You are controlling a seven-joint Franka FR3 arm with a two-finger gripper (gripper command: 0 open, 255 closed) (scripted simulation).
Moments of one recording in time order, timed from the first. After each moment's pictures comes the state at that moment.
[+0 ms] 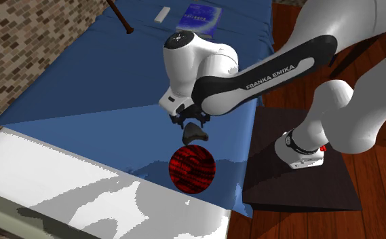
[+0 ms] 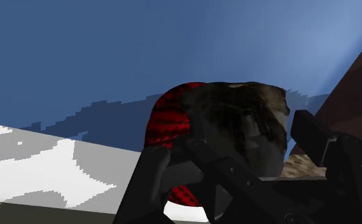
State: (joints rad) arm -0.03 -0.08 0.02 -2.26 0.11 2.08 -1.72
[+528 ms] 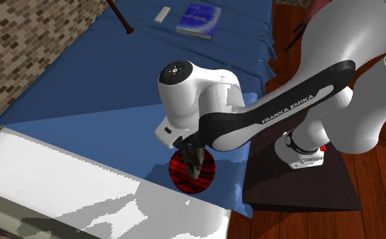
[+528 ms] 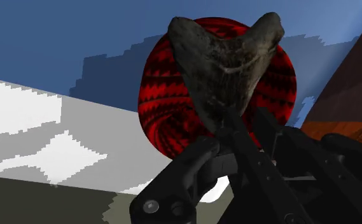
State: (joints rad) arm 0.05 -0.07 0.12 -2.26 0.14 2.12 -1.56
